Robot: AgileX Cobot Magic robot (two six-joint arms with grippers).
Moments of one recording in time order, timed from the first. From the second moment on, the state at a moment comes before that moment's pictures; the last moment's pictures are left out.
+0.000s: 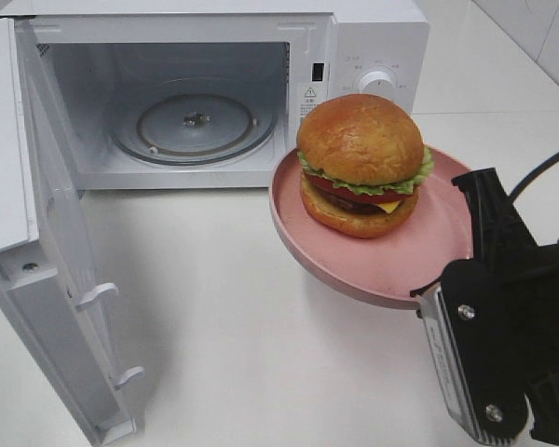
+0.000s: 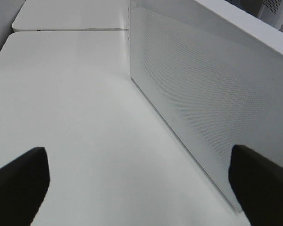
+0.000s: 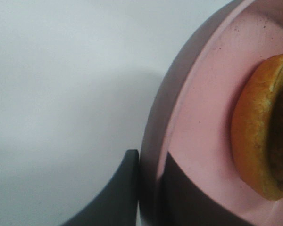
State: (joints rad) left arm 0.00 0.00 -0.51 -0.12 1.04 0.09; right arm 0.75 1.08 -0.41 -0.45 0.22 -0.81
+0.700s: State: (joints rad) left arm 0.00 0.00 -0.51 -0.12 1.04 0.09; right arm 0.75 0.81 -0.32 -0.45 0.57 -0.64
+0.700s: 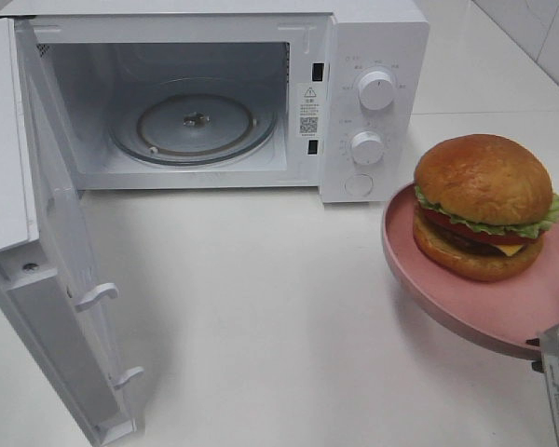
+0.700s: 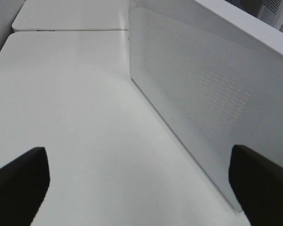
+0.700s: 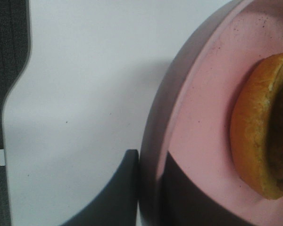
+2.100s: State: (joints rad) left arm 0.00 0.00 -0.51 -0.12 1.04 0.09; right arm 0.75 1.11 -0.44 -0.82 1.00 0.41
